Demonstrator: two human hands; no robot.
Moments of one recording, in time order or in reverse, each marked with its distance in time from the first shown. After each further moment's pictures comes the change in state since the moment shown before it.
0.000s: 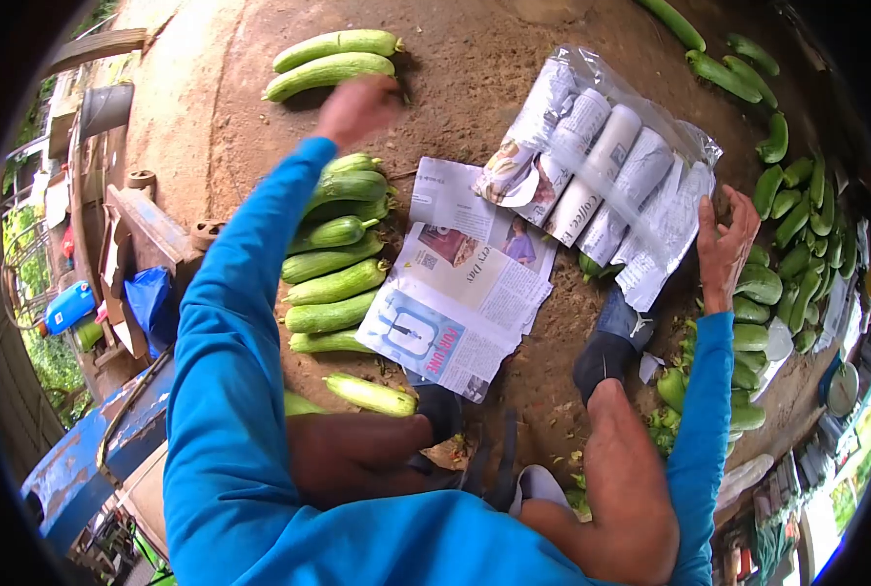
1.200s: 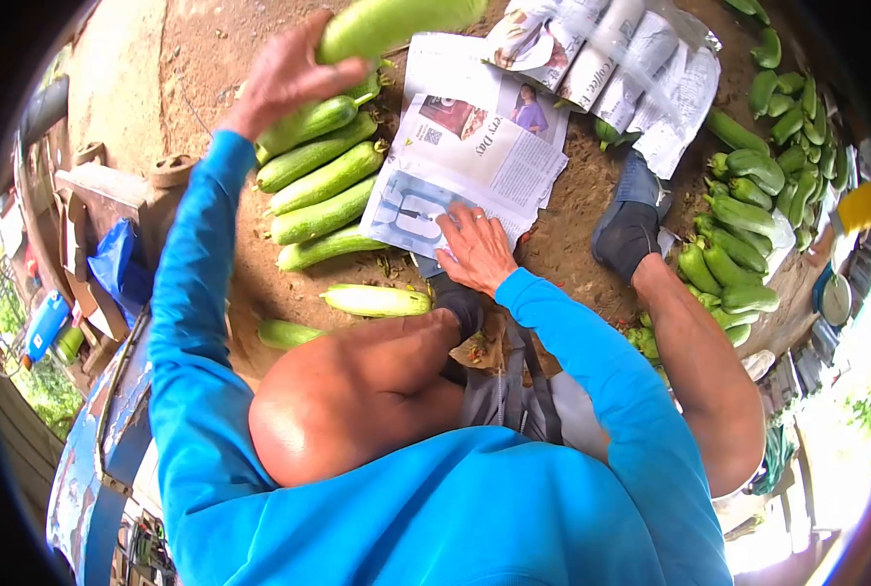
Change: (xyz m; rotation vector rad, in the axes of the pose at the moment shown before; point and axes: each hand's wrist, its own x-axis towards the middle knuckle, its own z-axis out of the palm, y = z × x) left_hand -0.149 0.013 -0.040 -0.300 -0.106 0.021; right_hand -0.329 -0.220 0.110 0.125 -0.927 -0.321
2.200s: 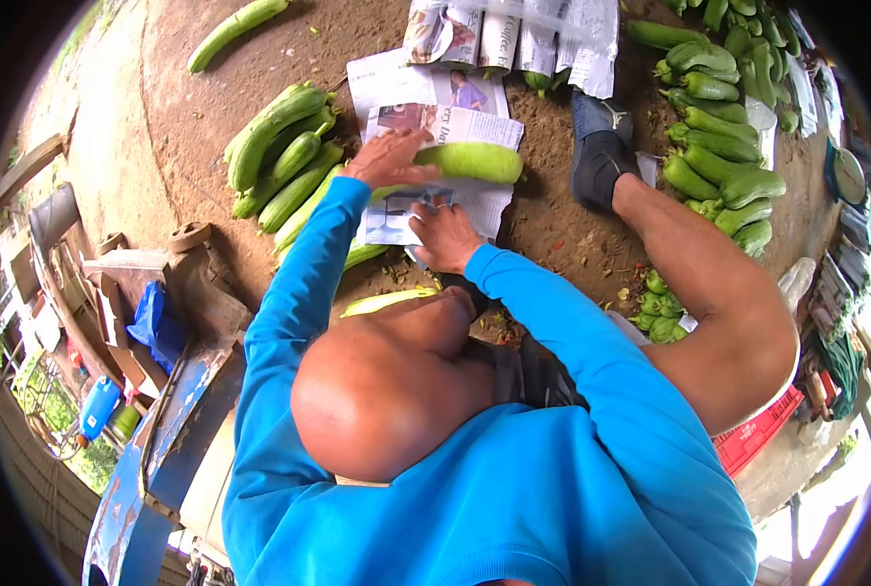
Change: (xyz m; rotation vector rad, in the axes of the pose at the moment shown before) left_hand -0.025 0.076 0.176 0.162 -0.322 0.432; right_hand 0.001 -0.027 0.021 -0.232 0.095 0.036
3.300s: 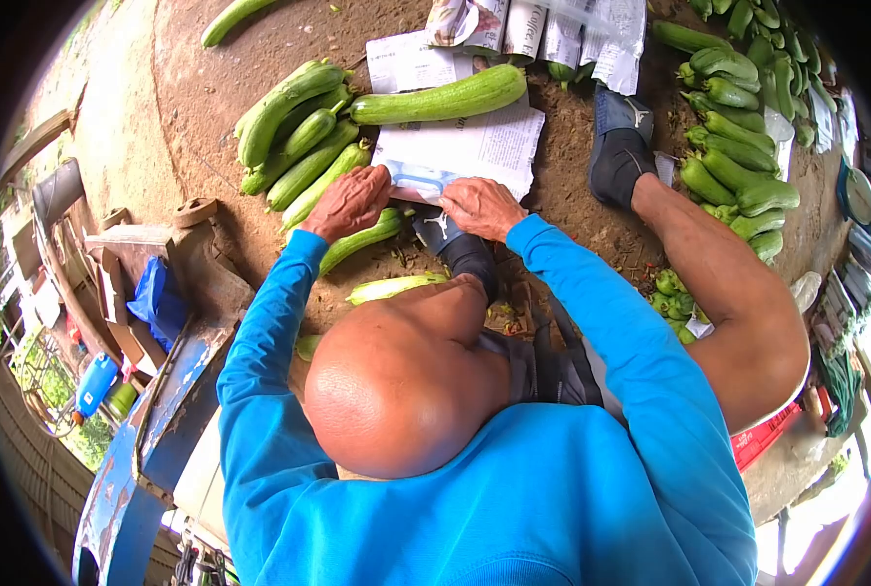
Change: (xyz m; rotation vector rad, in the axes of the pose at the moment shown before) left_hand -0.118 -0.005 -0.001 -0.059 0.078 0.063; right_hand 0.000 0.041 -0.038 0.528 0.087 0.018
